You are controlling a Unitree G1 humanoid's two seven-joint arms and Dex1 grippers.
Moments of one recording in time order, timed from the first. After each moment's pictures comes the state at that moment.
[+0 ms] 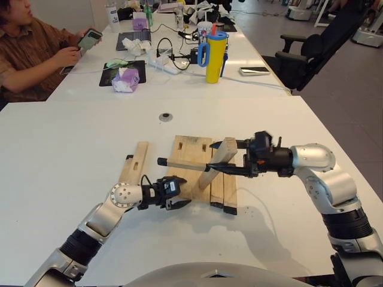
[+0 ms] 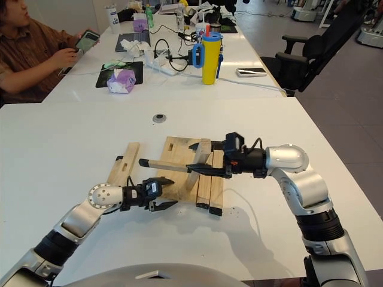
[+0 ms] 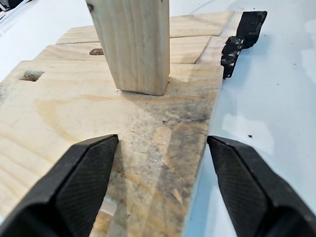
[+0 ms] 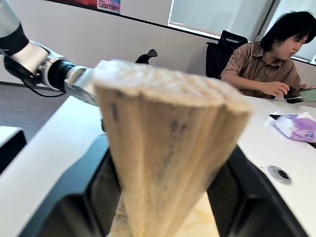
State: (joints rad) left arm -0.10 0.56 -0.47 -0.09 0.00 0.14 -0.79; right arm -0.25 -0.65 0.15 -0.23 0.48 0.29 1.11
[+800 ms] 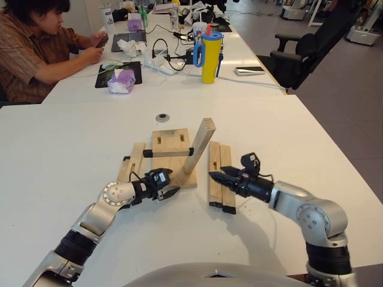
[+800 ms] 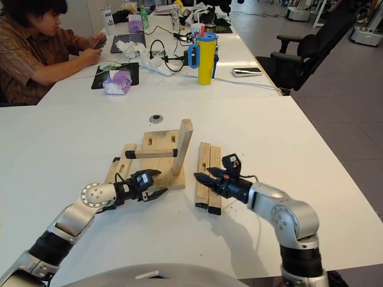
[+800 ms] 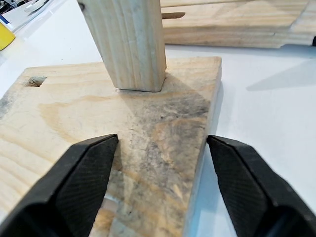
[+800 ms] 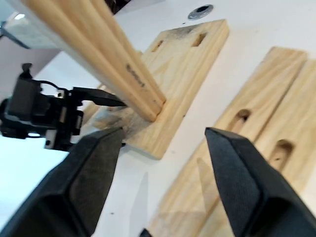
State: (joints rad) left arm -0.08 0.61 -0.39 -0.07 -0.01 0.17 -0.72; right arm -0.01 -0.26 -0.10 -0.53 0.73 1.18 0.34
